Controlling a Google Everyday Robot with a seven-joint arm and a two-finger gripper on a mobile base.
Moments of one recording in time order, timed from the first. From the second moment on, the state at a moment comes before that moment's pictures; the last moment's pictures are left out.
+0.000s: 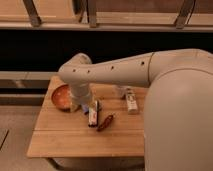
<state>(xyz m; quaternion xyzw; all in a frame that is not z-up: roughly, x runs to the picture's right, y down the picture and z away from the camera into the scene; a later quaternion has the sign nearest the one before) -0.107 0.103 0.703 -0.26 0.23 0.64 0.68</state>
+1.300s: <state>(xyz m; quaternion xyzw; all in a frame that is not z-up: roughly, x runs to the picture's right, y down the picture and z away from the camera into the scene) -0.107 0.103 0.703 -0.26 0.23 0.64 0.68</state>
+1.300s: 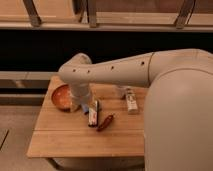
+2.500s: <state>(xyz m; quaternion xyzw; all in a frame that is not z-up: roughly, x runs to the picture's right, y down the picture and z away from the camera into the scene) -0.111 0.045 0.714 -0.23 0.12 0.64 0.72</state>
